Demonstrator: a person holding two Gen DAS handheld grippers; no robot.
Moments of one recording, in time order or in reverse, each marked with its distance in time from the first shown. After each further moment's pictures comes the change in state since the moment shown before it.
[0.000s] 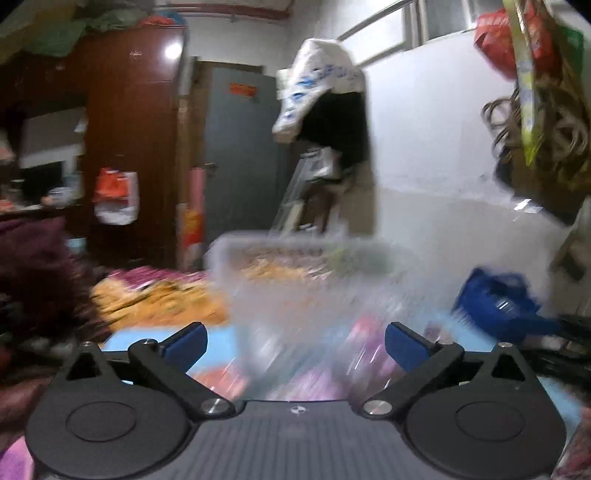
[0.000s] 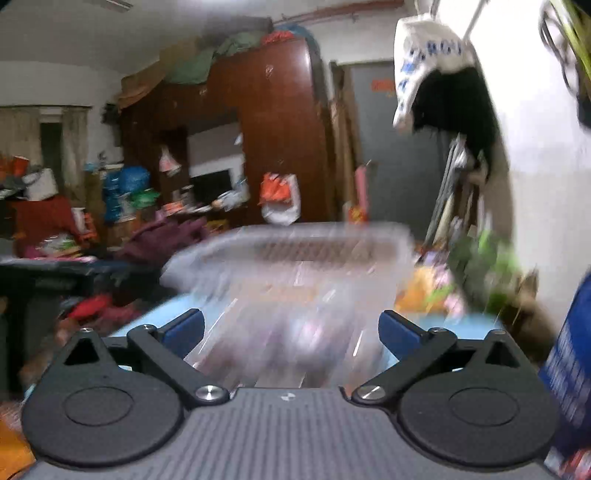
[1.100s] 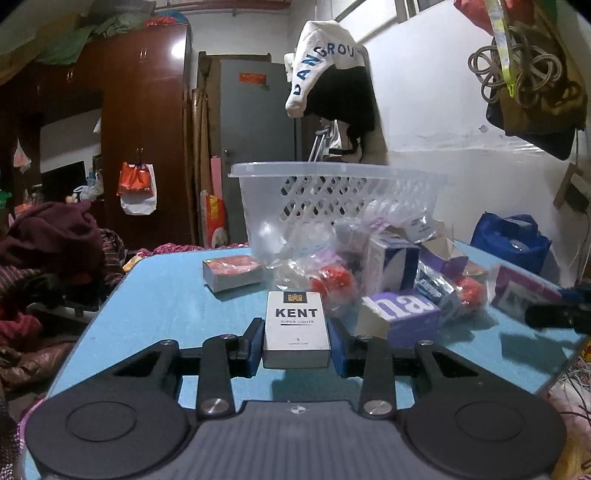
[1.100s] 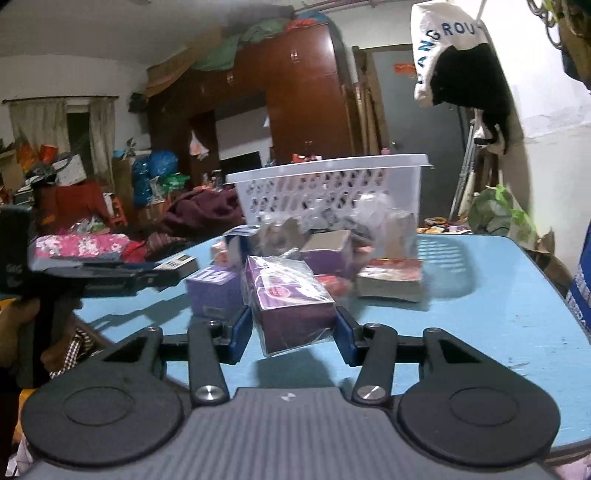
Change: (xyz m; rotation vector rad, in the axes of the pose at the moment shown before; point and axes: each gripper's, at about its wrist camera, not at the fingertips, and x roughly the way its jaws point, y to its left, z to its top) left arm -0.033 -0.017 -0.089 0.058 0.023 0.039; right arm -0.046 0.014 -0.085 -0.005 0.013 0.057
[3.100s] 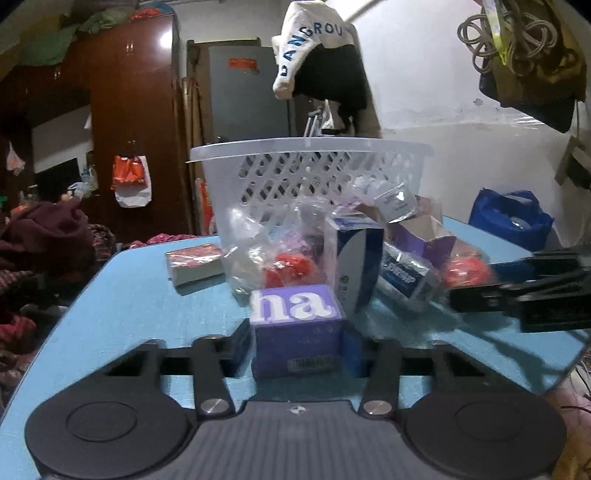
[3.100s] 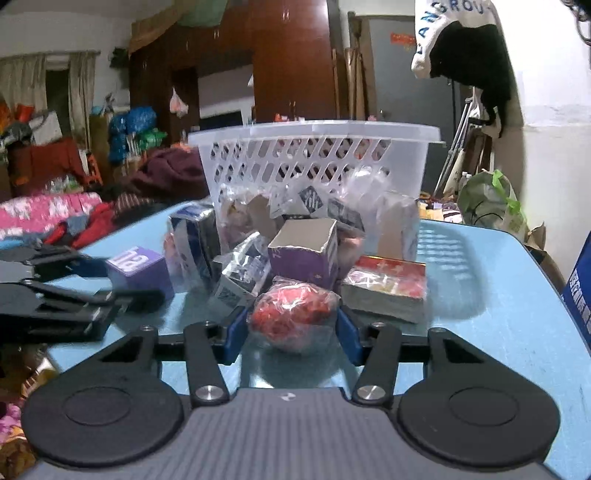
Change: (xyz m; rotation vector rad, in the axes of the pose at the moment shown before) left arm 0.024 -0.040 0.007 0.037 0.052 0.024; right arm 0.052 0.003 0.021 -0.045 0.128 -0.077
